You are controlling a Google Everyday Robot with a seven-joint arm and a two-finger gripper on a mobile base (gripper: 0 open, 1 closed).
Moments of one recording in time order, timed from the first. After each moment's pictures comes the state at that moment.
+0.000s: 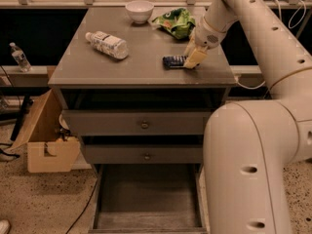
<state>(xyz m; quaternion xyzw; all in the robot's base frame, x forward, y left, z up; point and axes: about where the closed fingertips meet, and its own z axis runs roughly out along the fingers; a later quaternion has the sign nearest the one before) 0.741 -0.117 0.836 -0.68 0.70 0.09 0.20</state>
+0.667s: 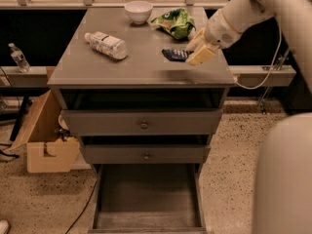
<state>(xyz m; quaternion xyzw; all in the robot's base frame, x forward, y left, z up) 0.693 -0.116 0.882 -0.67 0.67 0.13 0.29</state>
